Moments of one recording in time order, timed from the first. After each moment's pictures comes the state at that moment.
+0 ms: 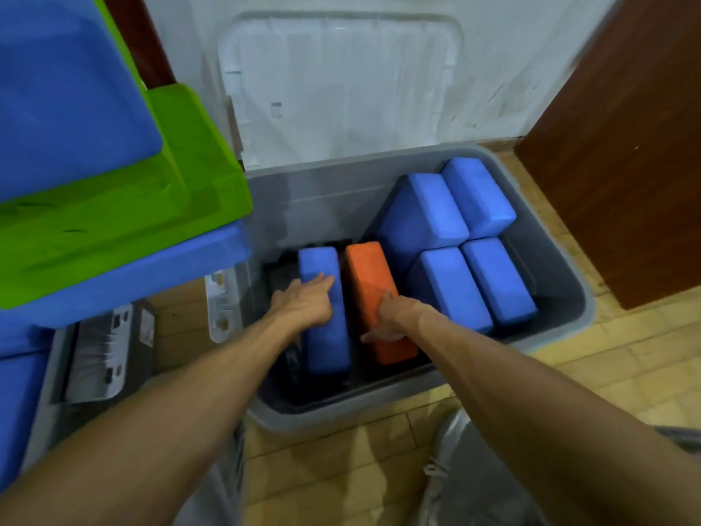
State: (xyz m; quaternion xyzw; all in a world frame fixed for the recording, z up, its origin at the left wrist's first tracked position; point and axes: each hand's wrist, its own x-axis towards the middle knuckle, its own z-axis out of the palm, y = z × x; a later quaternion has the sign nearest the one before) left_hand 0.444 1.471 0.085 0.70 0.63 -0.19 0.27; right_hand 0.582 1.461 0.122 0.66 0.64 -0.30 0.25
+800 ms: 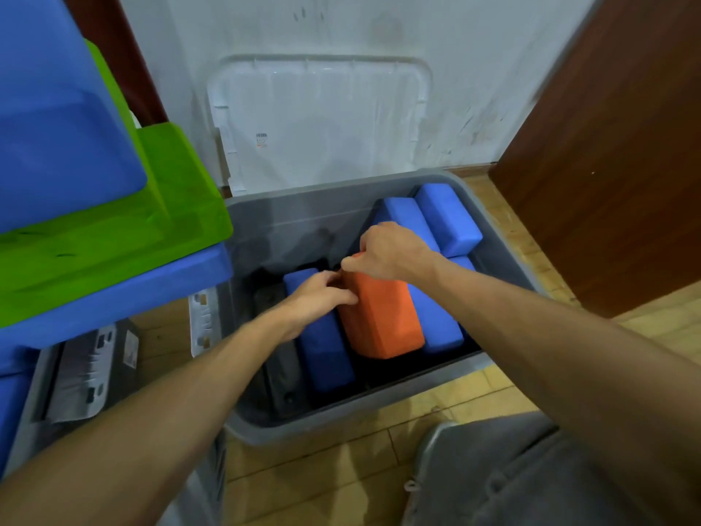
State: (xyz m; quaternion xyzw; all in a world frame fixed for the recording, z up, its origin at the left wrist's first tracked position) left_hand 0.471 1.468 0.131 0.52 0.54 0.19 0.63; right_hand 0.615 1.500 0.189 0.68 0.72 -0.15 0.03
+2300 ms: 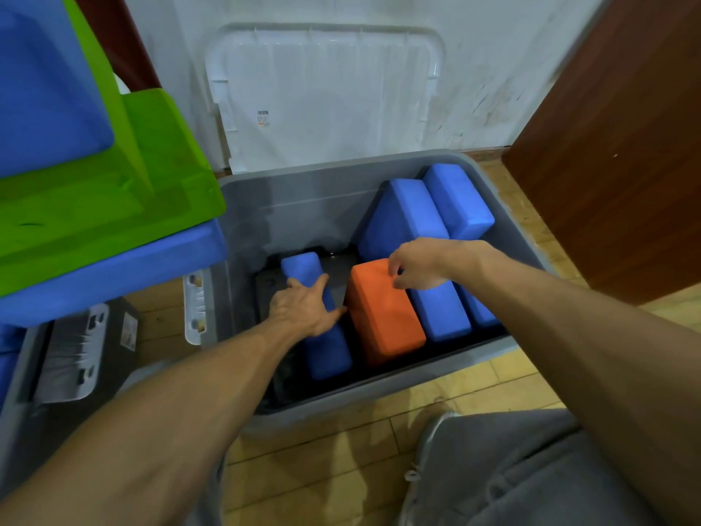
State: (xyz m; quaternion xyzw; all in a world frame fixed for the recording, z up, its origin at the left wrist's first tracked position) left_hand 0.470 1.469 0.057 0.70 0.66 -0.16 0.23; right_hand 0.653 1.488 0.187 0.56 0.74 -0.19 0.33
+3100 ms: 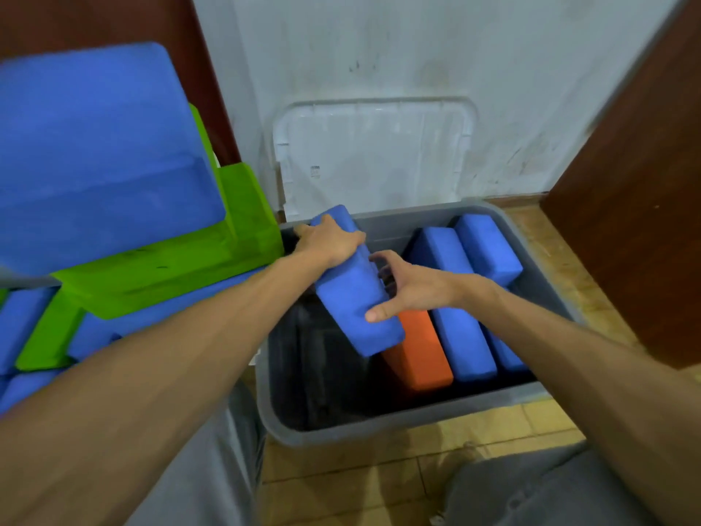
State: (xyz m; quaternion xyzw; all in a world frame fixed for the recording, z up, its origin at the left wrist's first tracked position) left_hand 0.457 1.519 0.228 0.56 0.75 0.11 0.33; right_hand 0.621 1.491 0.207 0.50 0.71 -0.50 -0.01
